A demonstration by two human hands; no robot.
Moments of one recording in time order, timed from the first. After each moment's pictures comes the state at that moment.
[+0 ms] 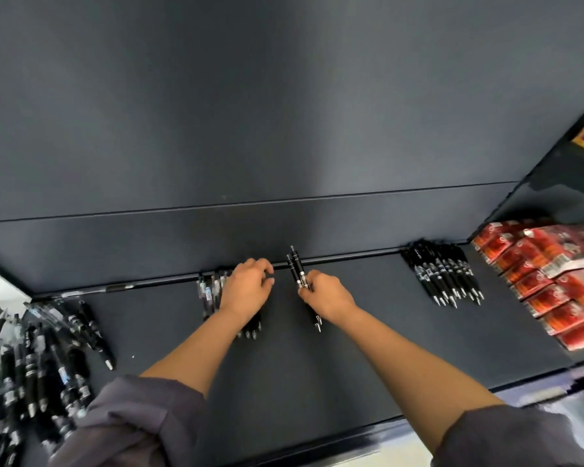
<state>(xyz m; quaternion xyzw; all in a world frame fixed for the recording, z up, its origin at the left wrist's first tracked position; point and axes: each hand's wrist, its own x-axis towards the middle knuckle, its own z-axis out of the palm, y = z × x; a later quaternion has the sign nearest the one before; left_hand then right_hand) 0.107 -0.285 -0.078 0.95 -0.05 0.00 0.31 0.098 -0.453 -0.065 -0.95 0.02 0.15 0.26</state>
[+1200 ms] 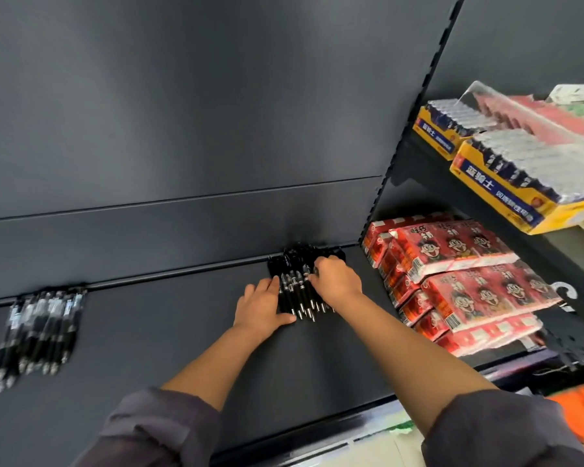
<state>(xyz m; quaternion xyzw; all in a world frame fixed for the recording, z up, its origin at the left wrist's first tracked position) 0.120 -0.601 -0.105 0.97 -0.08 -0.13 0.18 0.144 -0.755 -0.058 -0.99 0.04 0.09 0.13</state>
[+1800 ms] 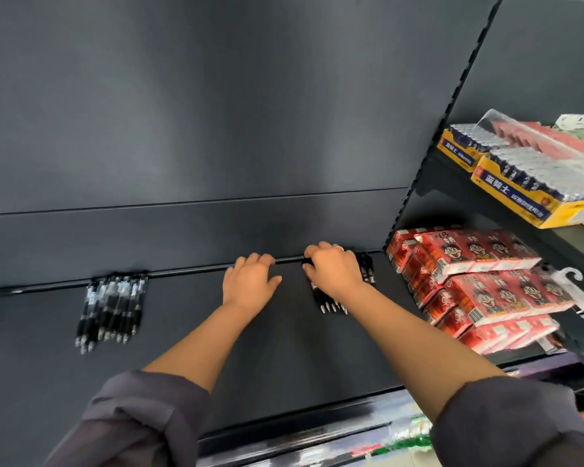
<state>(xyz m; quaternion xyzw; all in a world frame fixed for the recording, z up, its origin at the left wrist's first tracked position) 0.097 -0.515 -0.043 0.98 -0.05 0.05 0.17 0.118 -0.681 -0.017 -0.99 -0.10 -0.02 0.04</state>
